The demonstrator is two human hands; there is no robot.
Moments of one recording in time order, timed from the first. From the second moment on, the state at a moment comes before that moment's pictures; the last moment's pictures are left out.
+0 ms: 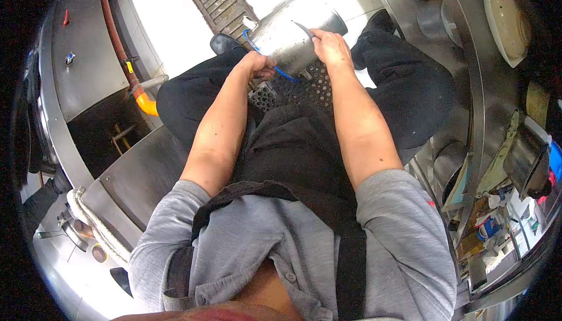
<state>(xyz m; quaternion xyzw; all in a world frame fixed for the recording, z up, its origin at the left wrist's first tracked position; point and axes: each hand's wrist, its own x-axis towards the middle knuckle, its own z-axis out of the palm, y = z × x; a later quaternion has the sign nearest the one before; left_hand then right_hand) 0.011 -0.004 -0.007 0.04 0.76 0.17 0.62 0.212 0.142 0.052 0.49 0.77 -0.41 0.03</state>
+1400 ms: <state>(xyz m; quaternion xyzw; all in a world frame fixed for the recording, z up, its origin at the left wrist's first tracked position) 0.012 -0.001 -0.003 0.04 0.76 0.17 0.62 0.209 0.126 0.053 0.40 0.83 -0.38 0.07</state>
